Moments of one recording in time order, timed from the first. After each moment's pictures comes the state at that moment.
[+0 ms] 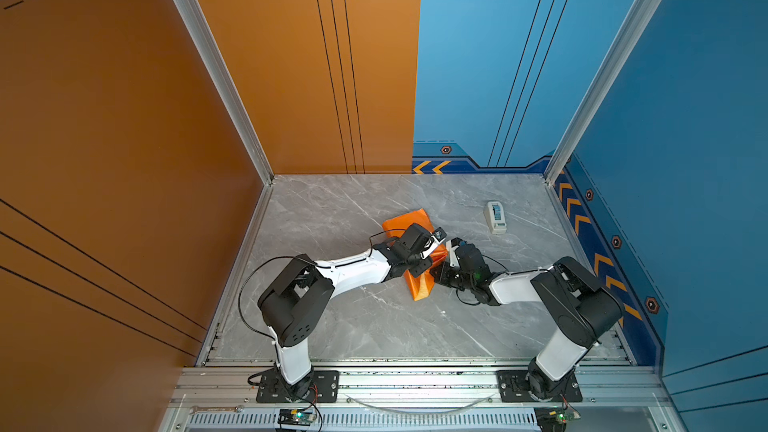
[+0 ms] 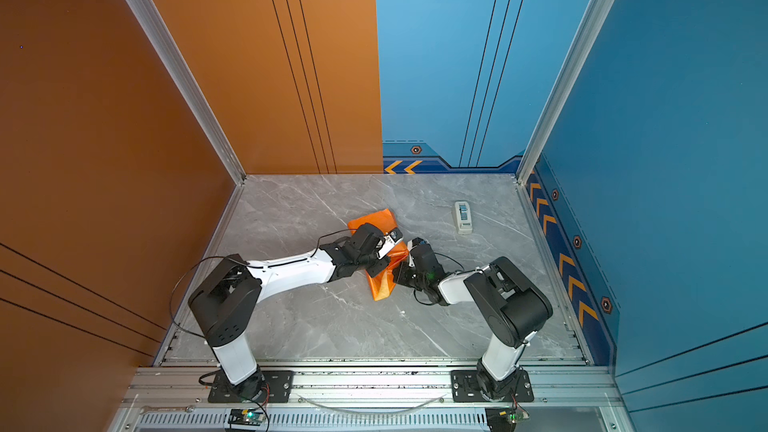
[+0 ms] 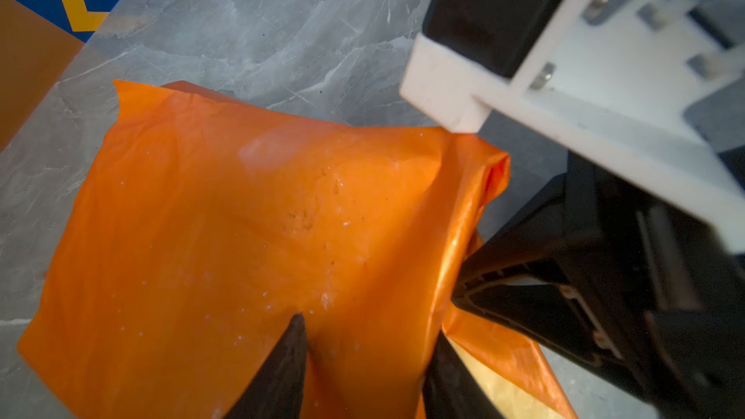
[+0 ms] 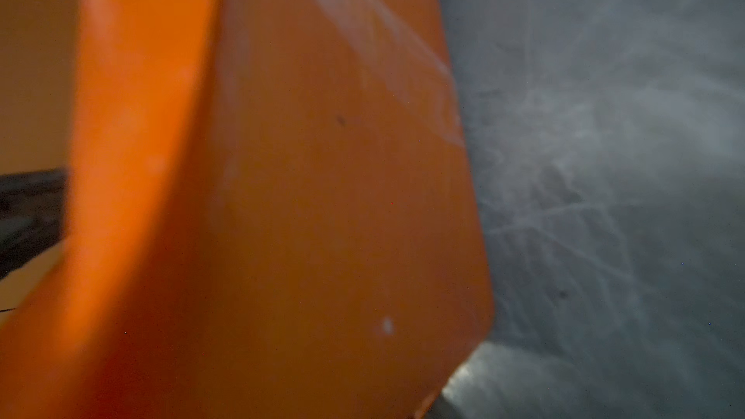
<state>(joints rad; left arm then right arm) -0.81 1.80 1.15 -0.17 -0.11 0.22 0.56 1.72 0.59 0.42 -0.25 0.79</state>
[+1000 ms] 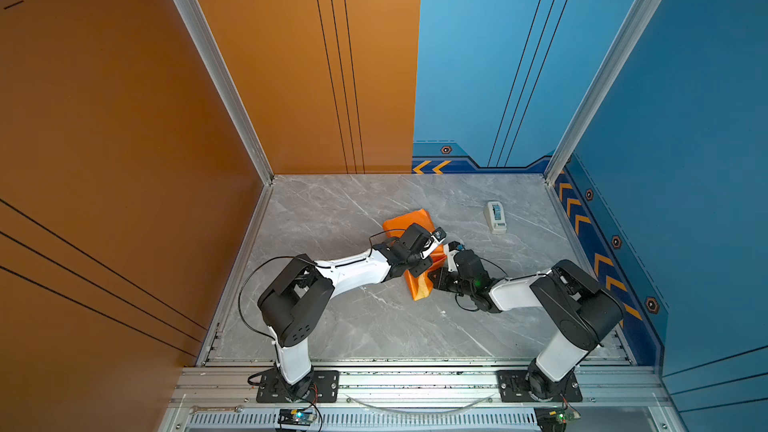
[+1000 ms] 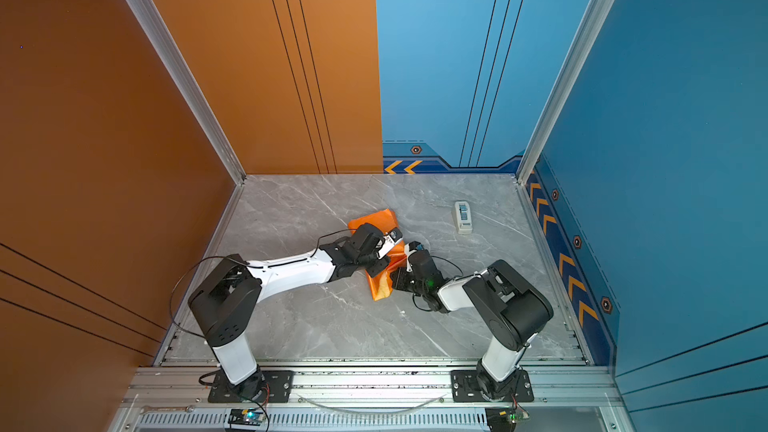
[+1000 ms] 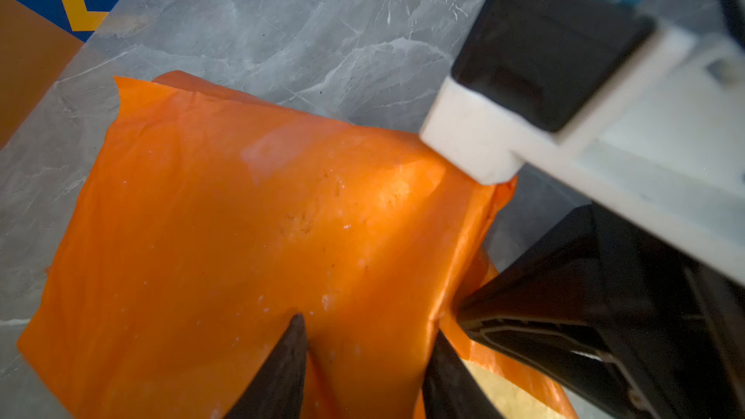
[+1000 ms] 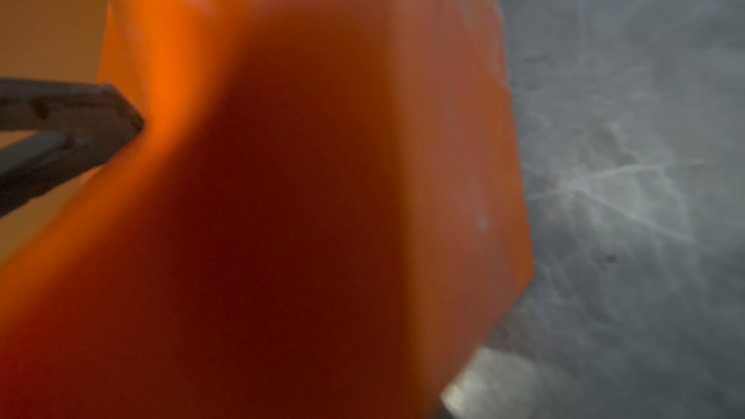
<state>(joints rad) -0.81 1.80 1.14 -0.16 -0.11 0.22 0.60 1.70 0.52 0.49 -0.23 0.76</state>
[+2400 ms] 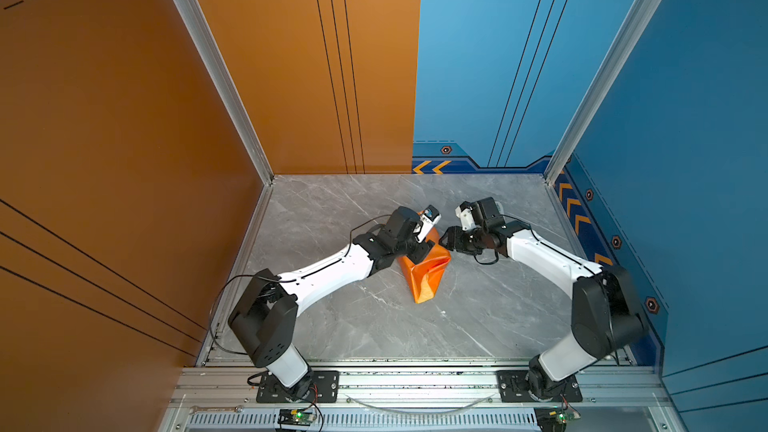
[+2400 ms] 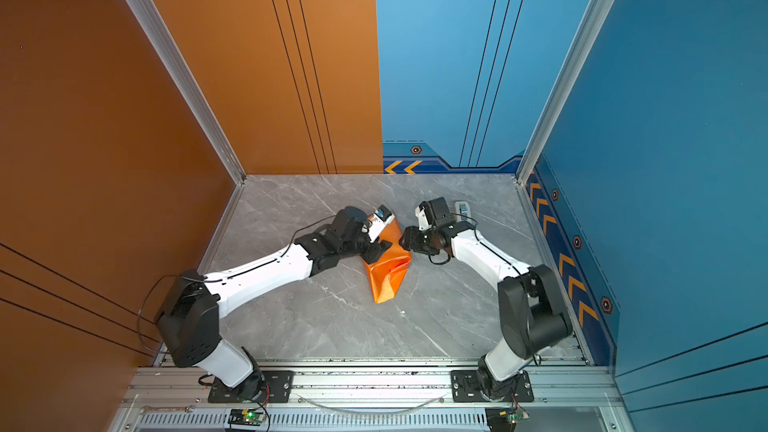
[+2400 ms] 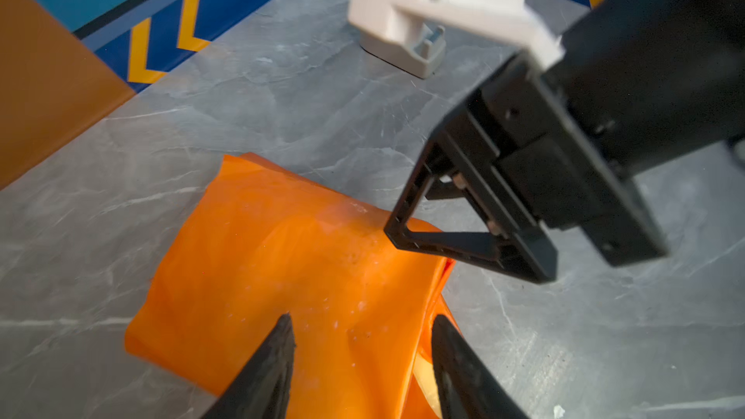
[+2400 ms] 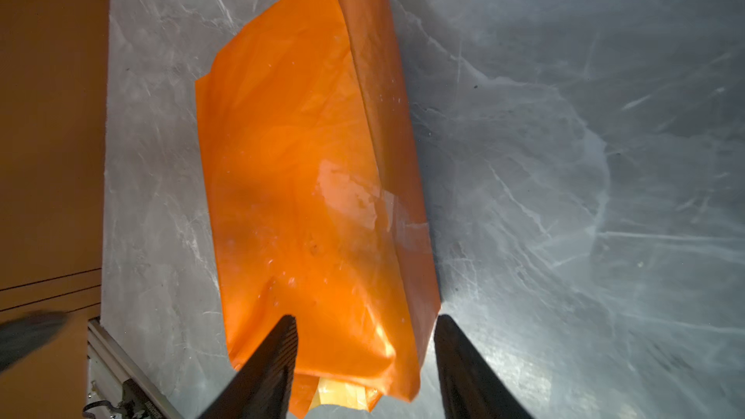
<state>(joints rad) -0.74 1.59 1.19 -0.25 0.02 0.01 0.38 1.64 1.13 -0.46 -0.35 0.48</state>
